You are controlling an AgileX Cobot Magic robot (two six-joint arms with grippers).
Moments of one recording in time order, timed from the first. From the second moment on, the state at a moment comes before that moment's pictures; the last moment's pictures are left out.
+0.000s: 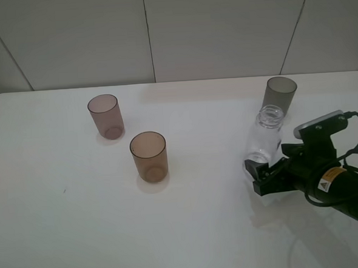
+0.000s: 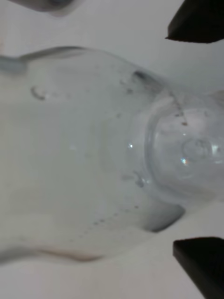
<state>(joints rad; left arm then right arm) -0.09 -0.01 -0.50 0.11 1.05 -0.02 0.41 1.97 -0.13 0.03 -1.21 0.00</state>
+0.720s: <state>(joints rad) -0.09 -0.01 -0.50 0.11 1.05 -0.02 0.41 1.97 -0.23 0.08 -1.21 -0.01</state>
